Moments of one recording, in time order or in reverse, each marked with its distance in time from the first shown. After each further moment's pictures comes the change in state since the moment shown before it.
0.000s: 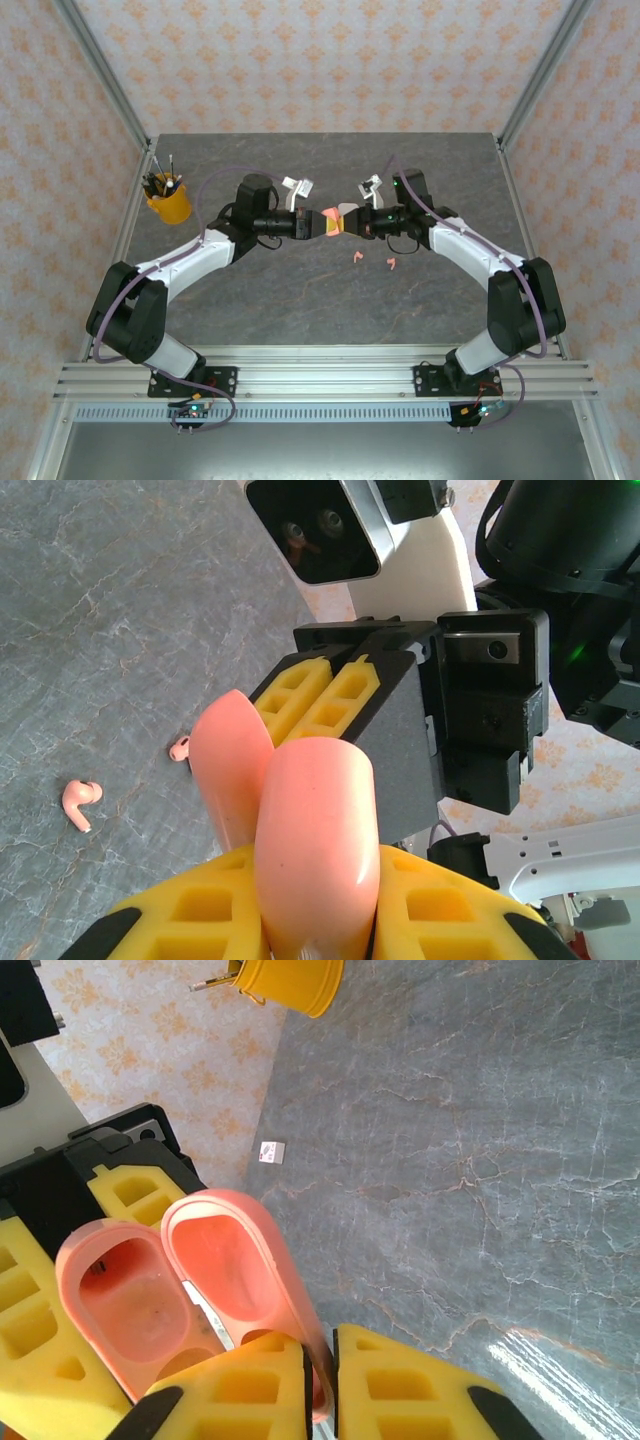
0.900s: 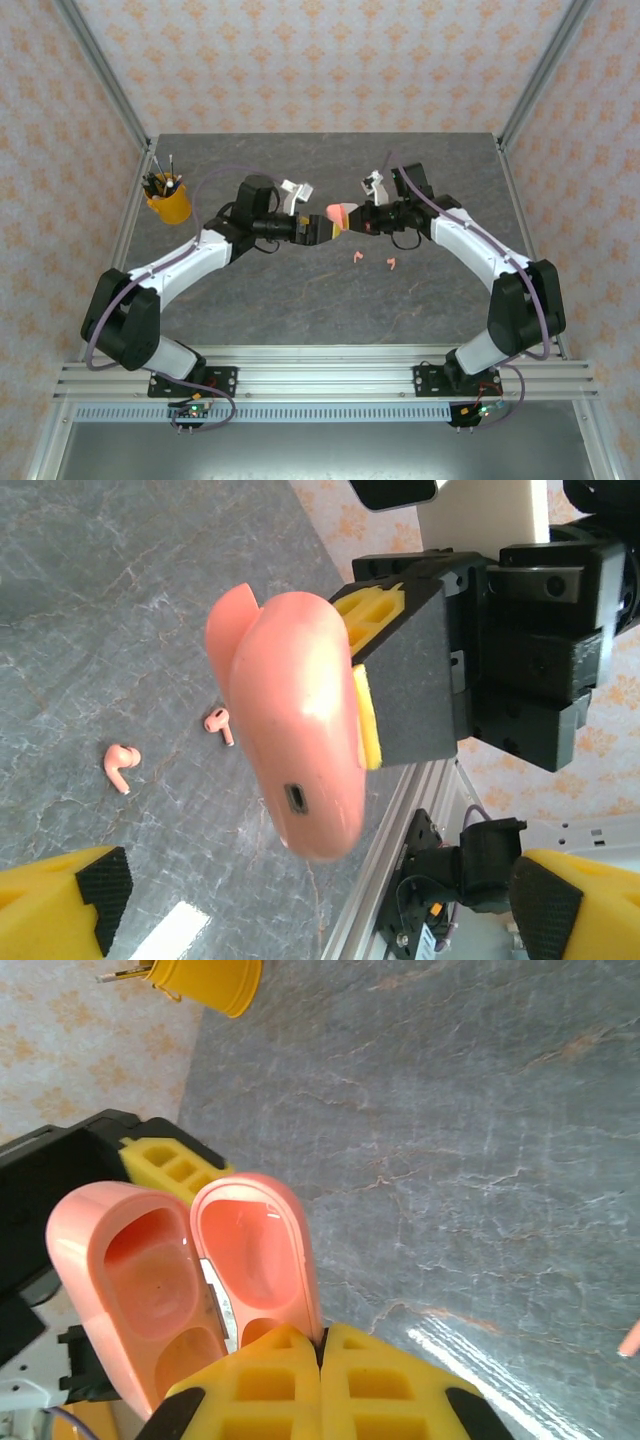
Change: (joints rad) left arm -0.002 -0.053 0.035 -0.205 -0.077 0.106; right arm 0.002 0.003 0.135 -0.276 0.183 -0.168
